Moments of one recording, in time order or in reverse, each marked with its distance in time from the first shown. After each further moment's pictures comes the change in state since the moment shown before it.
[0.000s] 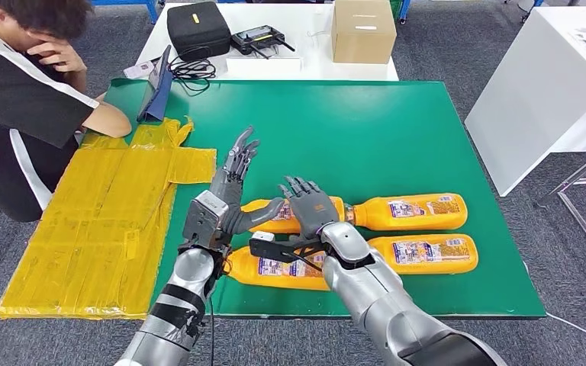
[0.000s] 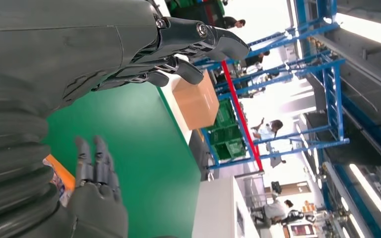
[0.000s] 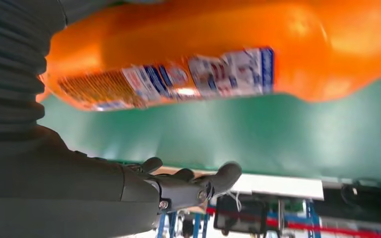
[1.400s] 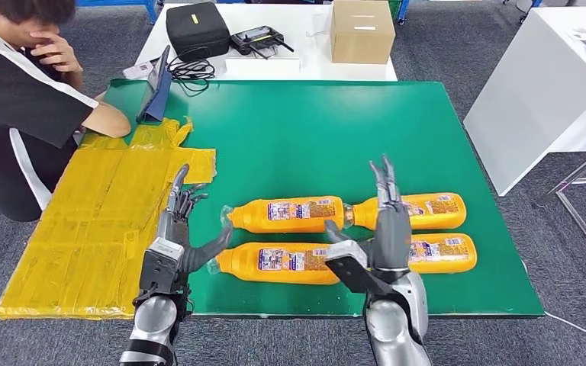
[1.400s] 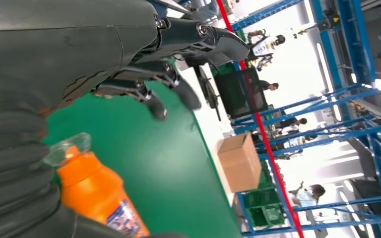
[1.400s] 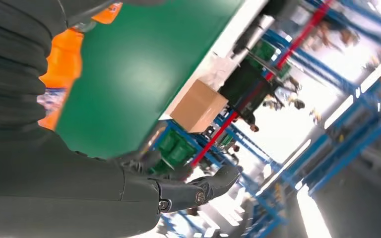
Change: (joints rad) left arm 0.285 0.014 0.133 -0.285 -0.087 0.090 0.010; right arm 0.578 -0.018 -0.234 -1.029 -0.459 -0.070 -0.294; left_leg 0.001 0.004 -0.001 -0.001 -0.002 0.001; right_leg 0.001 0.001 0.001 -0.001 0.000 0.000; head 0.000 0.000
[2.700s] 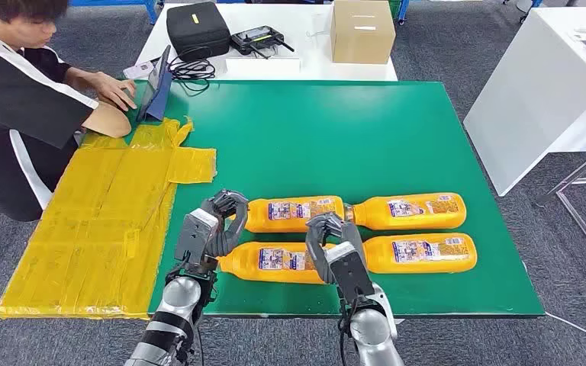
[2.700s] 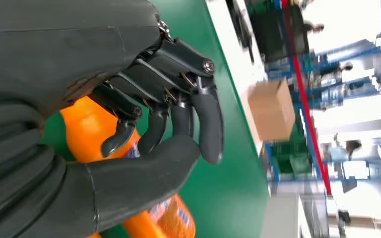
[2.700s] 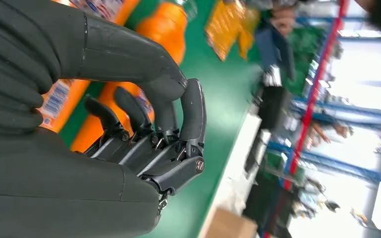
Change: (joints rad) left arm -0.071 -0.002 -0.029 0.208 0.054 -0.018 0.018; right arm 0.108 0.049 -0.004 0.089 -0.489 0.241 -0.130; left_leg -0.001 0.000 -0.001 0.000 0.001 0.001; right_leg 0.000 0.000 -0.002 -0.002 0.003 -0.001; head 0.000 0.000
